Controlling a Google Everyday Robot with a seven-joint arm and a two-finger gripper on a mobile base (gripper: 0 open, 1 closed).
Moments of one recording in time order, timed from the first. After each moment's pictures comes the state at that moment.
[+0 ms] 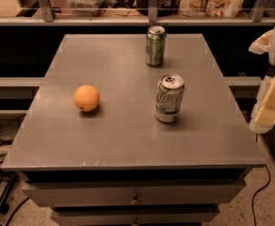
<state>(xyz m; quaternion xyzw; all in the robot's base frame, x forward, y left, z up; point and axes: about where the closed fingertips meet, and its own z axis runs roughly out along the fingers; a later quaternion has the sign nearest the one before) 0.438 -0.217 0.976 -0.60 0.78 -0.03 0.16</state>
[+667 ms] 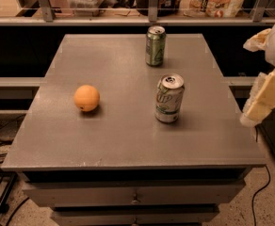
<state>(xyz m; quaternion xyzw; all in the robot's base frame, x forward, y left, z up) 0.456 -0.210 0.972 -0.60 0.77 0.00 0.21</state>
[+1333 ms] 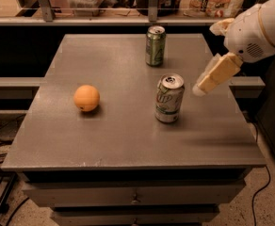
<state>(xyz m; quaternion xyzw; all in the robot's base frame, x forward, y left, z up) 0.550 -0.149 0.967 -0.57 0.73 0.07 0.37</state>
